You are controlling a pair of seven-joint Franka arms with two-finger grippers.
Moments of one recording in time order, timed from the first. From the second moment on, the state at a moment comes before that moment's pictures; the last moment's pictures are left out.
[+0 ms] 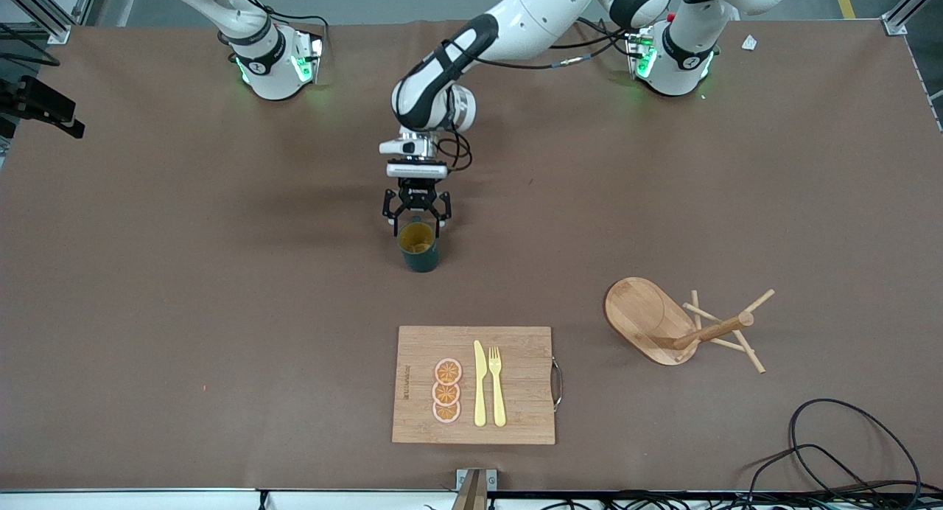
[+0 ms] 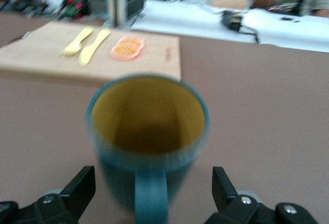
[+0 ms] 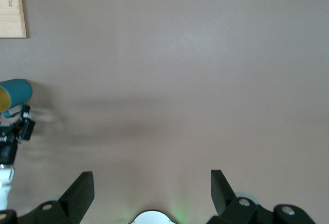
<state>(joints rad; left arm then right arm) -1.07 0.97 -0.17 -1.41 1.56 2.13 -2.40 0.00 -0.10 -0.07 -1.56 -0.02 1.41 -0.07</state>
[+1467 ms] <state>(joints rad) -0.46 0.30 -0.31 -1.39 0.41 1.73 -1.26 0.22 0.18 -0.06 -1.73 -0.02 1.71 0.68</state>
